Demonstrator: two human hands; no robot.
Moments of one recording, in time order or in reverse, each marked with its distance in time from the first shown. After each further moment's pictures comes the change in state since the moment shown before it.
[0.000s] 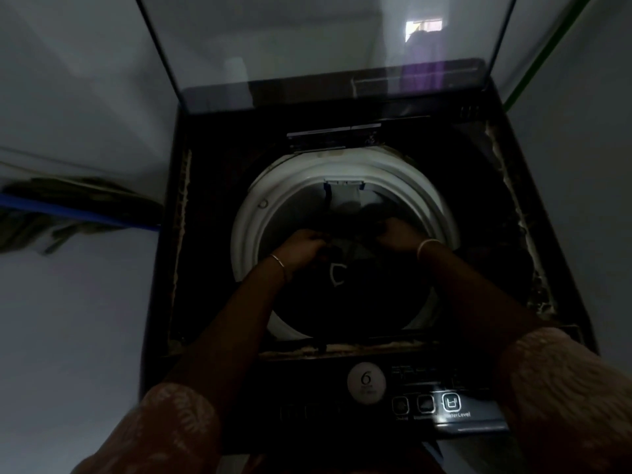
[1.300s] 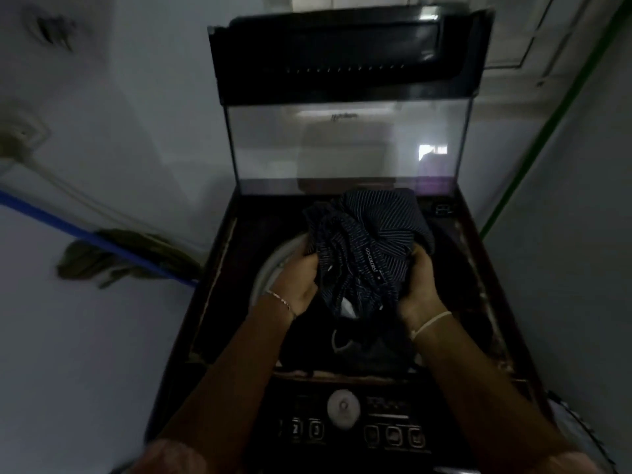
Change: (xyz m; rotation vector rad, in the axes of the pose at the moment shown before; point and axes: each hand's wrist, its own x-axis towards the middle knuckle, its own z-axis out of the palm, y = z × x) left_hand -0.112 0.069 0.022 -0.471 0.102 0.461; right_hand -0.110 -0.067 -0.031 1.820 -0.002 -0.146
